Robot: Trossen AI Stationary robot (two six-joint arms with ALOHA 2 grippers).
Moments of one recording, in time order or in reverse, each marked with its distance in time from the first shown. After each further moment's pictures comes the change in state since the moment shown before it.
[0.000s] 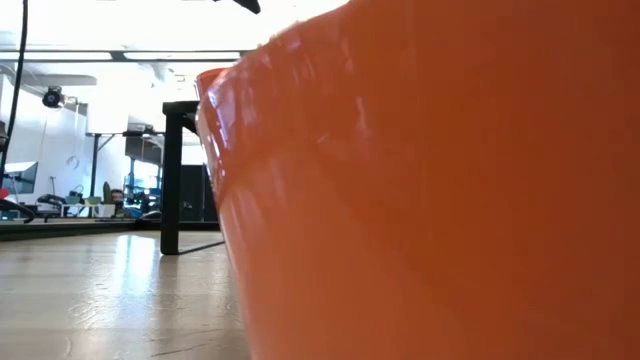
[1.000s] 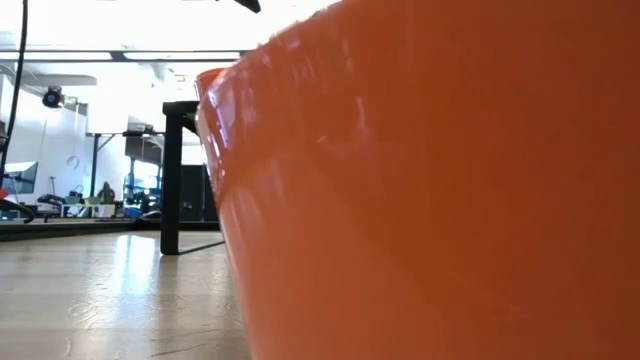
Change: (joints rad) left arm 0.000 0.000 0.000 0.001 0.013 0.032; right arm 0.169 0.176 0.000 0.056 -0.219 0.001
